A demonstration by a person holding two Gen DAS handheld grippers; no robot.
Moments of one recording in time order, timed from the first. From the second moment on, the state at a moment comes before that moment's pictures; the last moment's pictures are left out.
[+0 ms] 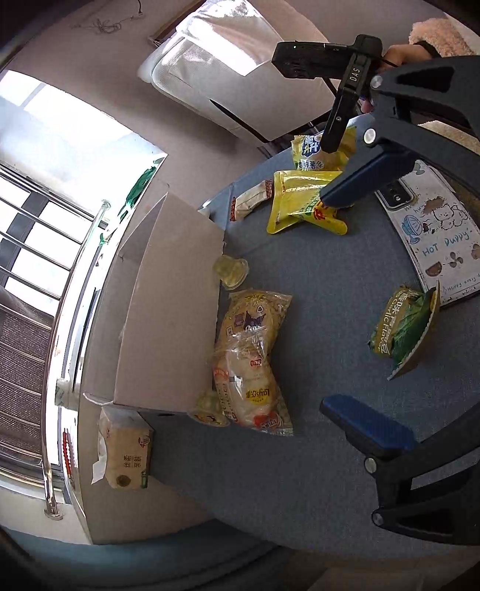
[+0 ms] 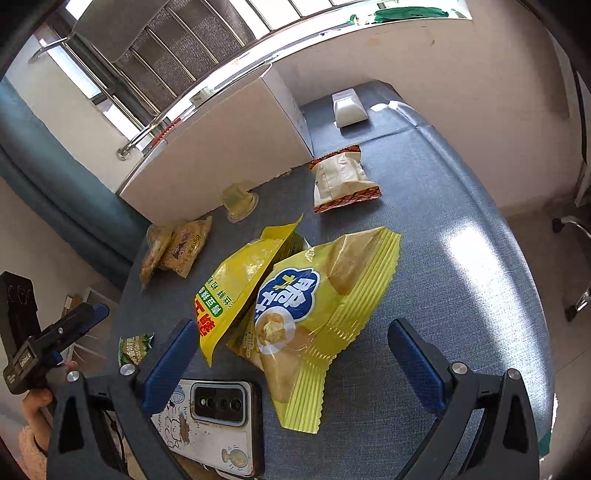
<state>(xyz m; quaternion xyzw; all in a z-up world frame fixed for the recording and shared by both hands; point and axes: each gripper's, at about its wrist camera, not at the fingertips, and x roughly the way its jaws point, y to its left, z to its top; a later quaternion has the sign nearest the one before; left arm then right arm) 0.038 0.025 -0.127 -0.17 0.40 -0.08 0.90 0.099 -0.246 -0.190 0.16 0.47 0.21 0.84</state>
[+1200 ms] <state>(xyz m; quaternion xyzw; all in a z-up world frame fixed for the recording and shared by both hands) 0.026 0.021 -0.174 -0.11 0.50 -0.12 0.85 0.086 -0.253 -0.148 0.18 0.43 0.26 0.85</state>
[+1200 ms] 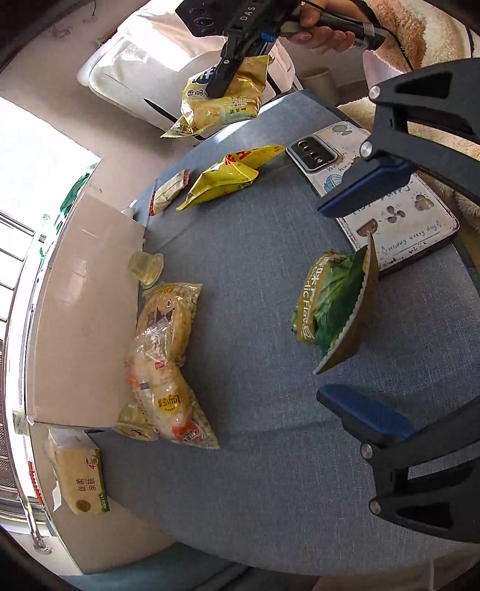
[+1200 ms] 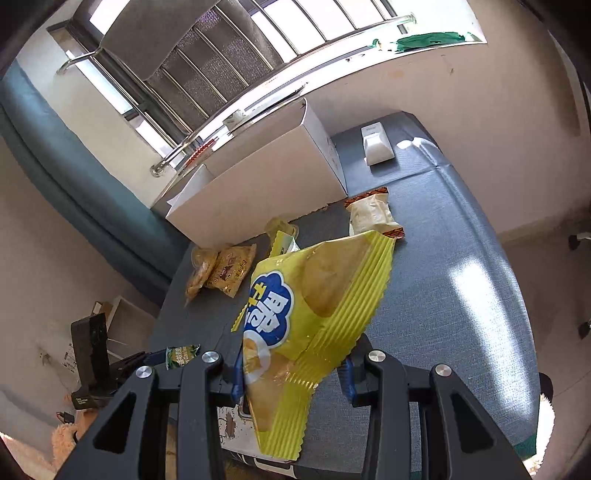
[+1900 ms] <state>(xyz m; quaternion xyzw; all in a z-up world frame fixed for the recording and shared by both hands) 0.078 0.059 -0.066 -0.10 0.33 -0.11 0.93 0.134 -0.207 -0.102 0.17 0.39 0.33 0.84</state>
